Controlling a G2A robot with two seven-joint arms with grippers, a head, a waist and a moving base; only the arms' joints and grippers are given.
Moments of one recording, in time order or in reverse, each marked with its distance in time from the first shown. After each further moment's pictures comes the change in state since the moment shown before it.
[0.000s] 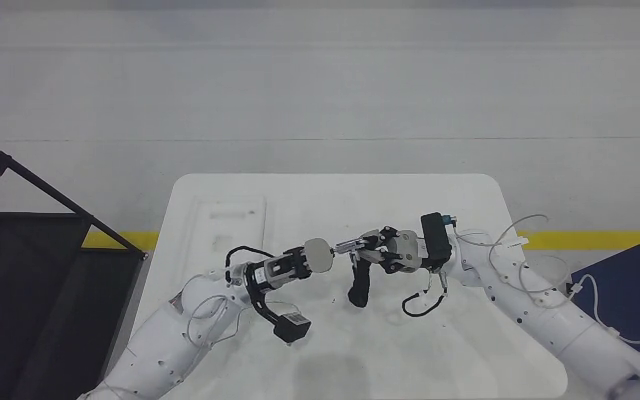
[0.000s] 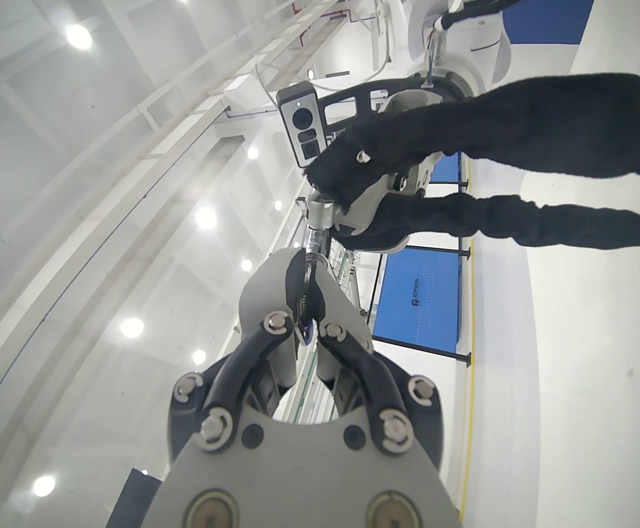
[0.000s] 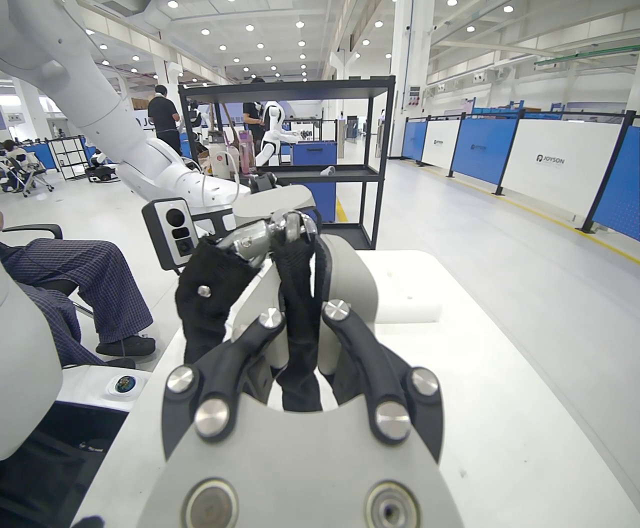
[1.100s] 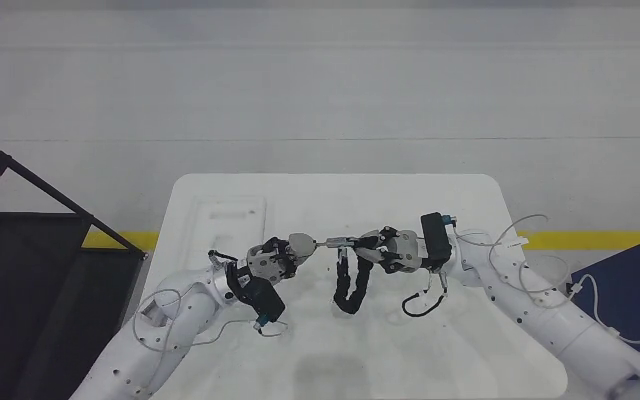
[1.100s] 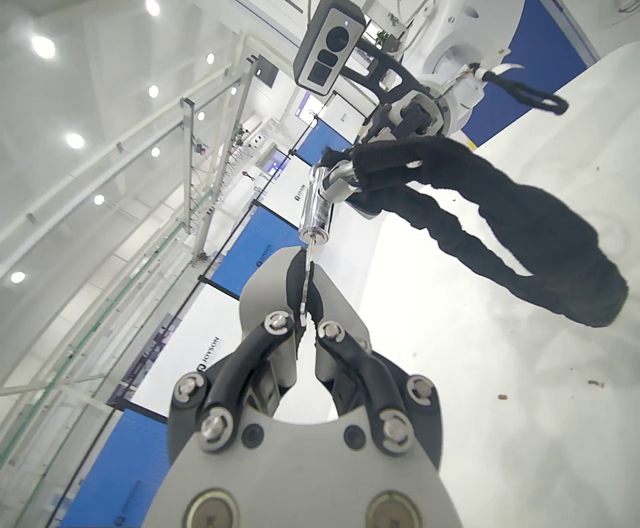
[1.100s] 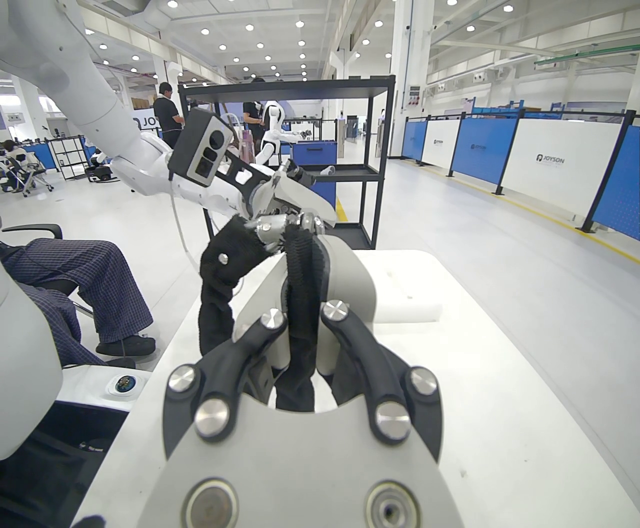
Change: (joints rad) left arm 0.113 0.090 -0.133 -0.167 -0.363 -0.643 -0.071; right arm 0.000 0.000 0.000 0.000 0.000 0.000 0.000
